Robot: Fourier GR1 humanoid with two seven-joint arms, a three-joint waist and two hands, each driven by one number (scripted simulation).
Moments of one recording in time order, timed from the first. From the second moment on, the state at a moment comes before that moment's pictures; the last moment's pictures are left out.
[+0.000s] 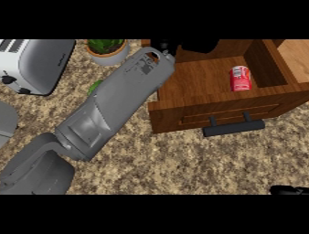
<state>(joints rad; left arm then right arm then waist) -1.44 0.00 -0.59 -0.35 0.50 0.70 -0.03 0.11 -0.06 -0.24 -2.13 -0.09 0.19 0.15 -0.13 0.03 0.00</state>
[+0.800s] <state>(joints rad) -1.42 0.00 -0.62 -0.38 0.60 0.79 -0.06 0.09 -0.13 -0.23 -2.18 0.05 0.20 0.09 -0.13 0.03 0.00</state>
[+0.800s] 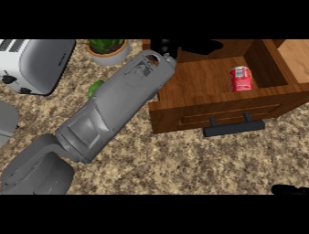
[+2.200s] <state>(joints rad) -1.43 0.04 -0.60 -0.49 0.68 0.82 -0.07 -0.08 -0.24 0.11 -1.84 0.96 0.00 -0.01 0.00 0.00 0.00</state>
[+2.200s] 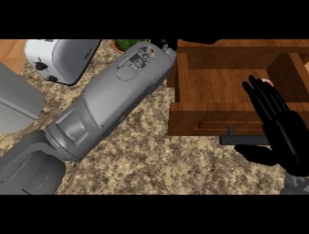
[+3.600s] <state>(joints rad) -1.16 0.41 -0.64 -1.06 0.55 0.80 0.26 -0.59 -0.17 -0.08 -0.90 1.20 -0.57 -0.11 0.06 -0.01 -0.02</state>
